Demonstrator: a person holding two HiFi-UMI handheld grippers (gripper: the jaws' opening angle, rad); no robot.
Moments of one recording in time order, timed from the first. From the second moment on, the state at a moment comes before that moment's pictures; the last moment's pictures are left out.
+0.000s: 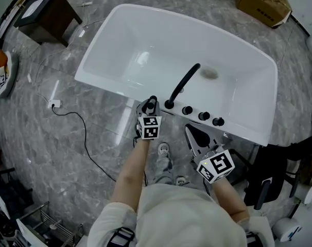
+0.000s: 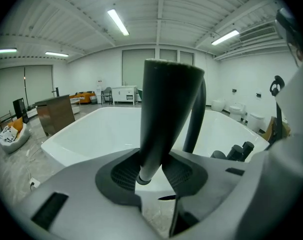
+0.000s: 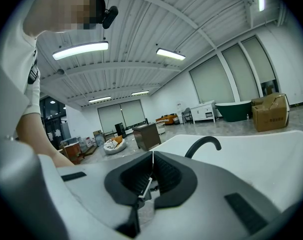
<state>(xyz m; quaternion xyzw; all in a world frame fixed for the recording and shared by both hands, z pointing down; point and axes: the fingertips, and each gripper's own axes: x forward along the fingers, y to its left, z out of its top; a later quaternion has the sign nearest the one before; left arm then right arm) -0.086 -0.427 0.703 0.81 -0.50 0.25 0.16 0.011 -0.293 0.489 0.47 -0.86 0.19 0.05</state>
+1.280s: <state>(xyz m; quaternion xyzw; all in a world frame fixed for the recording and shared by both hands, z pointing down) -0.095 -0.252 0.535 0.80 -0.58 0.11 0.11 0.042 -0.138 0.408 0.46 -0.88 0.11 -0.02</state>
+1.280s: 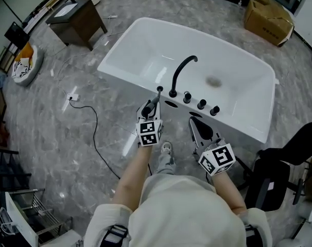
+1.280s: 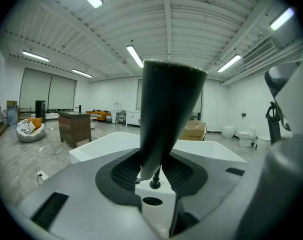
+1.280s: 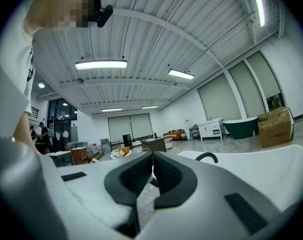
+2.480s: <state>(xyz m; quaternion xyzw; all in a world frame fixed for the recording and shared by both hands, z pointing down) -0.105 -0.024 0.428 0.79 -0.61 -0.02 0.07 0.057 0.011 0.383 0.43 -0.90 0.06 -0.04</state>
